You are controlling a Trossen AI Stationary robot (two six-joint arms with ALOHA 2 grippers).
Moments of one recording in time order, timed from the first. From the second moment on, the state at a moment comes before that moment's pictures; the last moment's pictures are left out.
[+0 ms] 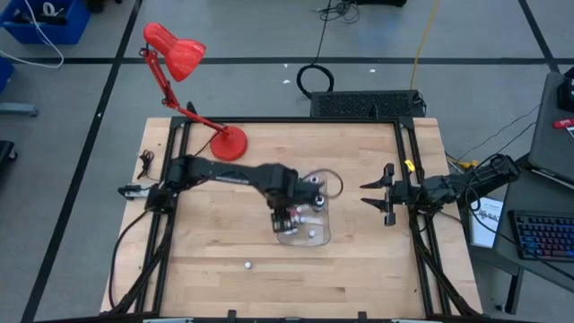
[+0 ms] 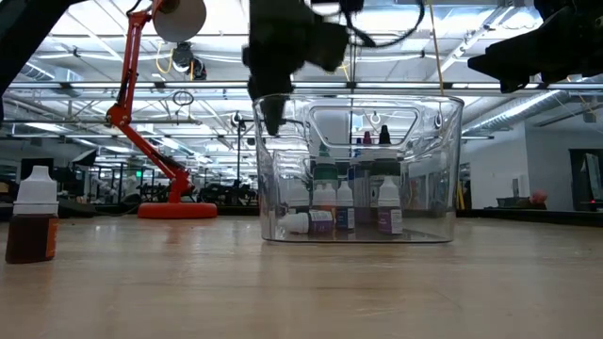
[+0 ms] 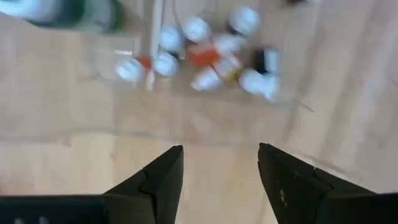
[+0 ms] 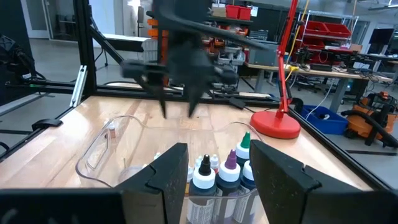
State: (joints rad) left arm -0.07 2.13 1.99 -1.39 0.05 -0.23; right arm 0.35 0.23 0.15 0.05 0.41 -0.06
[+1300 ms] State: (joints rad) left arm -0.52 2.02 1.53 -1.05 0.08 -0.86; right arm 0.35 0.24 0.15 0.14 0.36 -0.12
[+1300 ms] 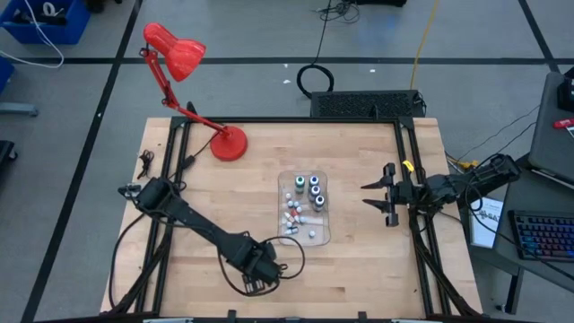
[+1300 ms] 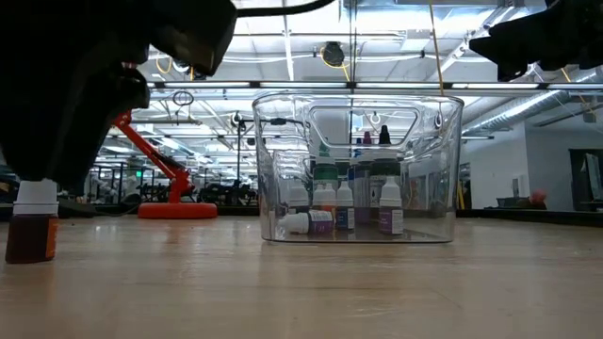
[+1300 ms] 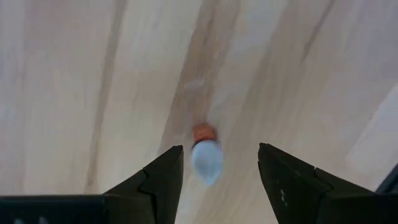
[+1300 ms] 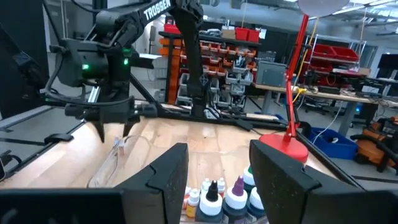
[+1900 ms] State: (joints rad) left arm -0.53 2.02 1.49 -1.04 0.10 -0.88; right arm 0.35 0.24 0.15 0.15 0.36 -0.13
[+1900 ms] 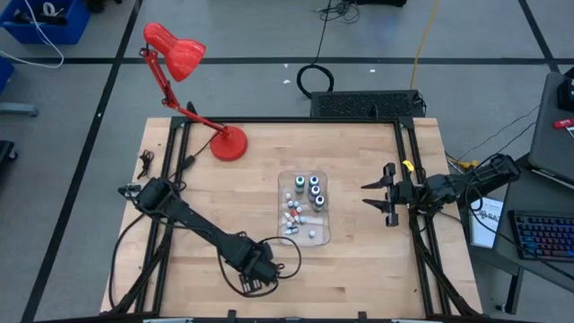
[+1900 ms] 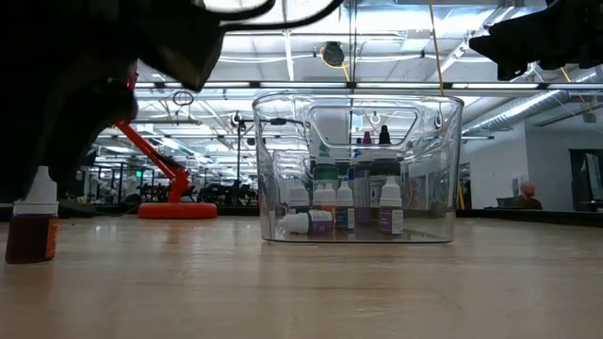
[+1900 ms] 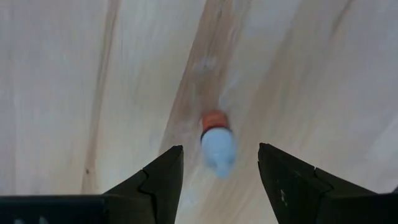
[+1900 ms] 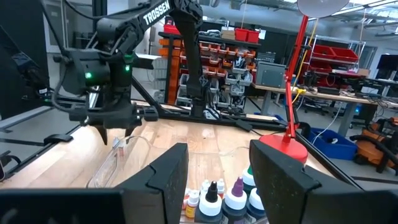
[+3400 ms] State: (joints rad) left arm -0.54 1.95 1.41 -0.95 0.05 -0.85; right arm 0.35 0.24 0.15 0.17 0.36 -0.12
